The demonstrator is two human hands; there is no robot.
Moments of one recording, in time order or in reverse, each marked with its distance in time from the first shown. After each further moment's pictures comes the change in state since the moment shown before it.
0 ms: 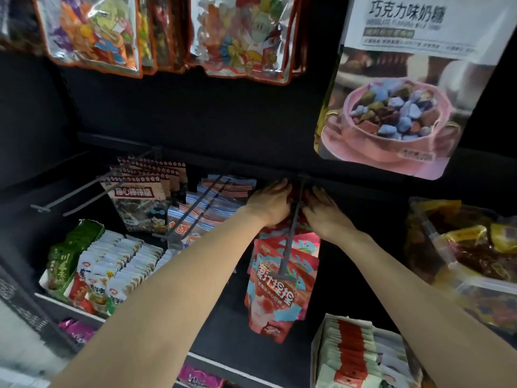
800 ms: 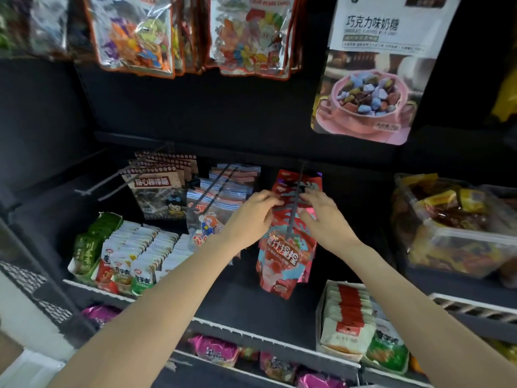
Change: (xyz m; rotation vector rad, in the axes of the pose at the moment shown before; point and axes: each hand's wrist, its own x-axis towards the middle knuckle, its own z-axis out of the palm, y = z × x) left_hand -0.121 -0.009 0.012 -0.184 0.343 0.200; right_hand -0.109 -0.036 0.007 0.189 0.185 -0.110
